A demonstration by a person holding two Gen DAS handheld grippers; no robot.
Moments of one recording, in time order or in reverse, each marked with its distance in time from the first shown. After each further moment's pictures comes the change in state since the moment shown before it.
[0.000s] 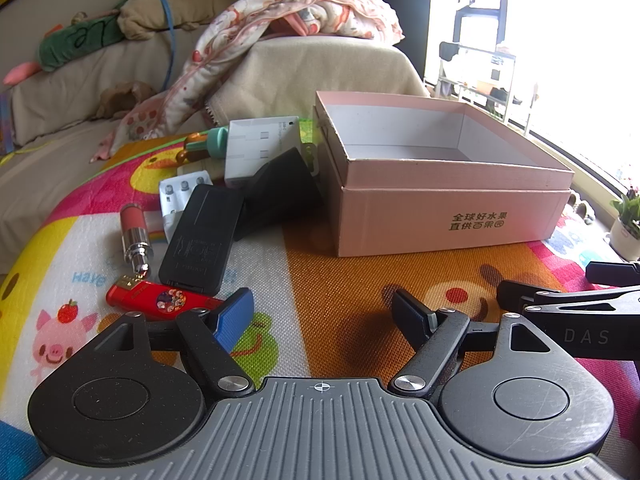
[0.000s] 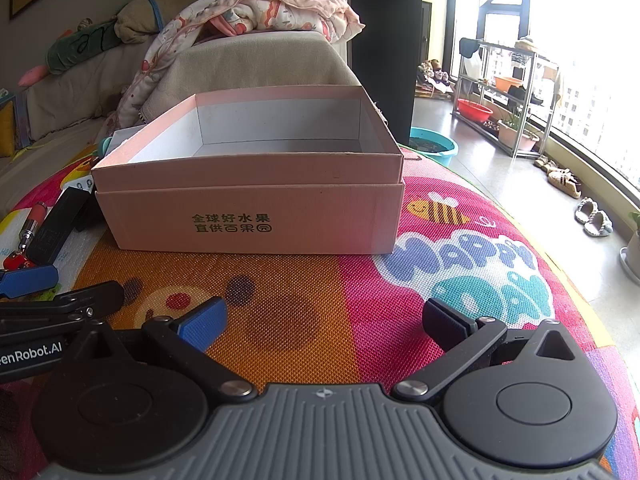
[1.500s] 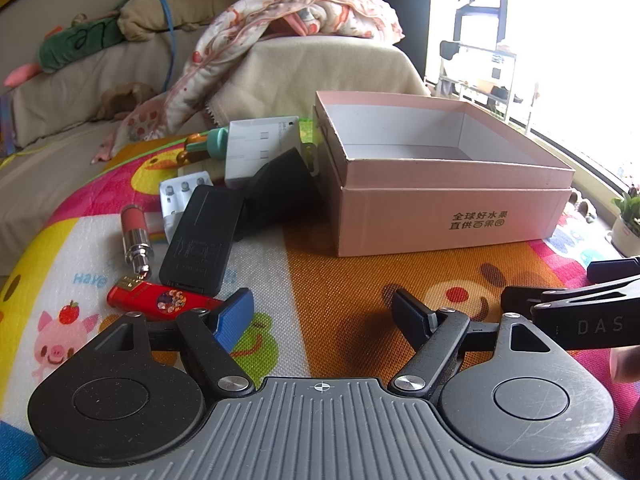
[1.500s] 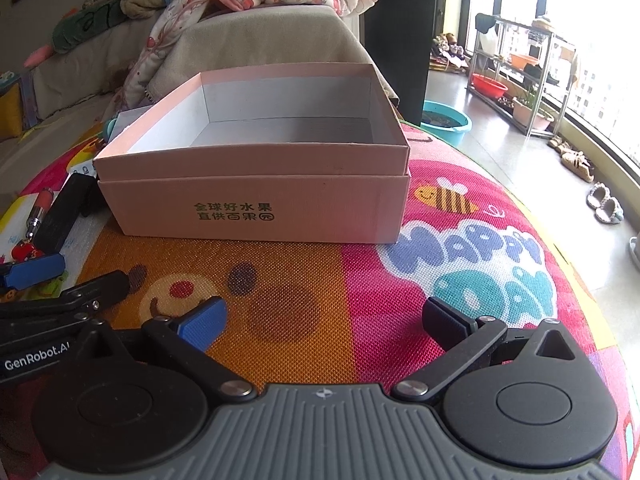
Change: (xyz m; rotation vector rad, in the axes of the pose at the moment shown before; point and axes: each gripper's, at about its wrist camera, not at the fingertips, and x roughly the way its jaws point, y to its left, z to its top) left arm 0.000 0.000 0.000 0.000 -0.001 0.000; right arm 0.004 -0.002 0.015 -0.018 0.106 0.035
